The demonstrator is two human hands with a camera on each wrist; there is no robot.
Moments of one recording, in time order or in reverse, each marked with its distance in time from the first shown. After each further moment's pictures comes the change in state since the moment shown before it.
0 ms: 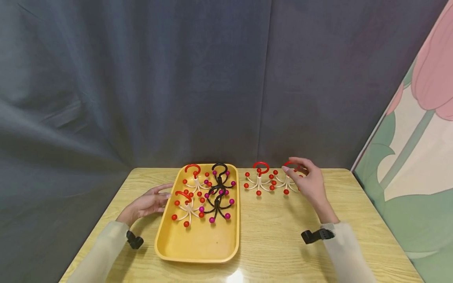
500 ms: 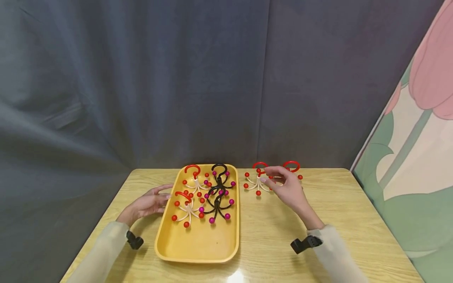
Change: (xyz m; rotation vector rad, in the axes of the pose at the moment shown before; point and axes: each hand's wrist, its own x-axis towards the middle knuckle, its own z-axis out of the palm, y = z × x) left_hand 0.000 0.002 0.000 0.009 -0.001 -0.014; right_hand -0.021 -0.028 0.038 0.076 -0.230 -0.072
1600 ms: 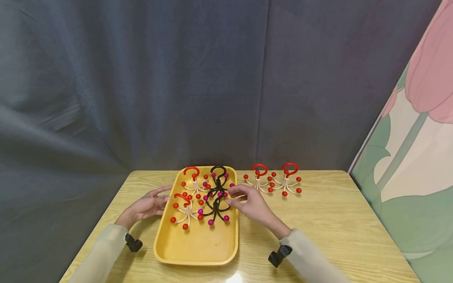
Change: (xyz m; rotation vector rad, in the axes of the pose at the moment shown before) left_hand 0.003 -0.004 -0.002 -0.014 -0.016 0.015; right_hand -0.009 -0.025 0.086 0.071 -0.255 -0.024
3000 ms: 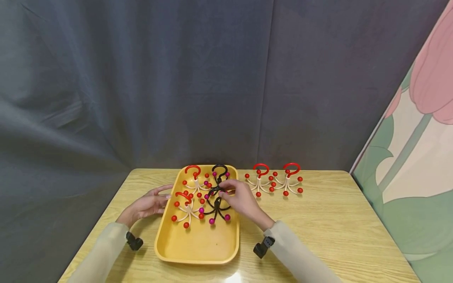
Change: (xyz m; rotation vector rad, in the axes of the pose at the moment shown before) left_hand -0.001 -0.001 0.000 -0.037 -0.004 -0.001; right_hand 0.029 -0.009 0.031 -0.091 0.085 0.002
